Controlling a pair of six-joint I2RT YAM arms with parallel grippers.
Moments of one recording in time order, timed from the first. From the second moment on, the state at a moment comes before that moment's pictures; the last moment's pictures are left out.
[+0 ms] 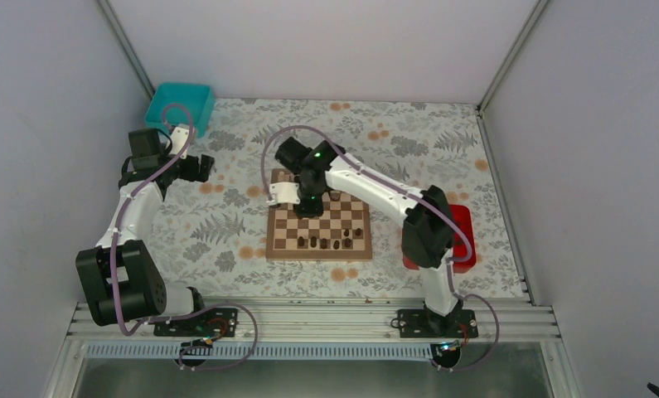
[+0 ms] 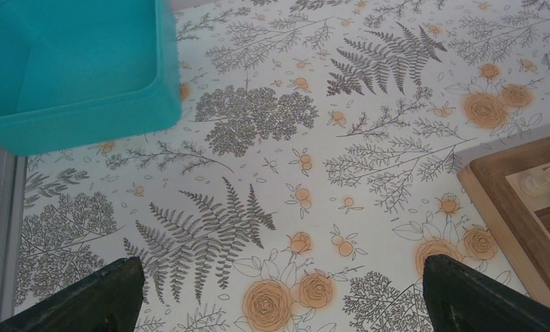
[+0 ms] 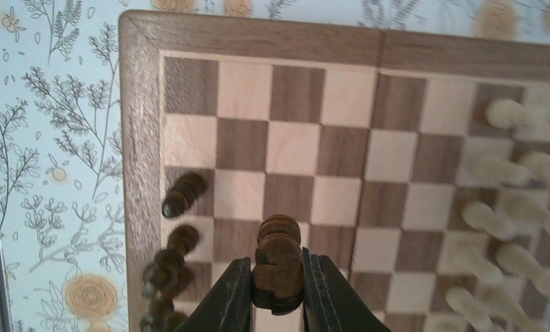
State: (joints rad) left arm 0.23 1.35 0.95 -0.31 0.37 0.33; right arm 0.88 1.99 1.83 -1.18 -0.12 -0.76
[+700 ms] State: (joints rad) left arm 0.23 1.35 0.95 -0.31 0.37 0.33; right arm 1.01 2.13 1.86 -1.18 -0.16 -0.76
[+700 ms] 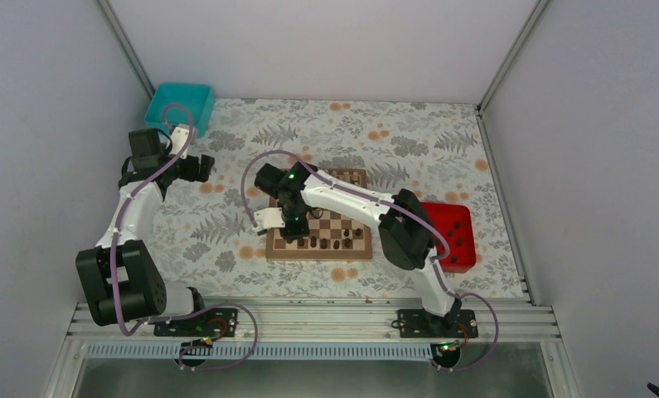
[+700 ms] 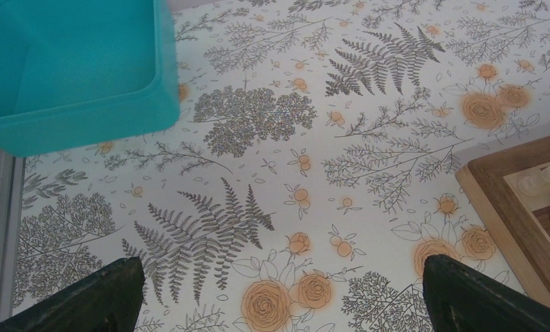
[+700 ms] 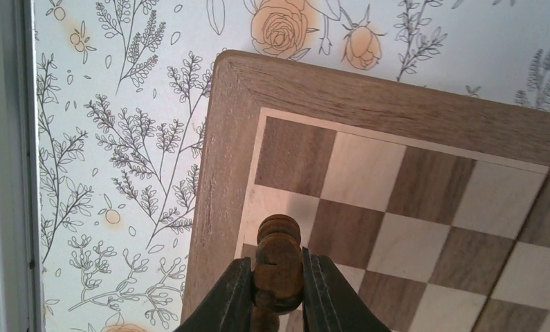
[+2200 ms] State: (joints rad) left arm 0.23 1.35 0.95 -0.31 0.38 0.33; right arm 0.25 1.39 1.45 -1.15 -0.15 -0.77
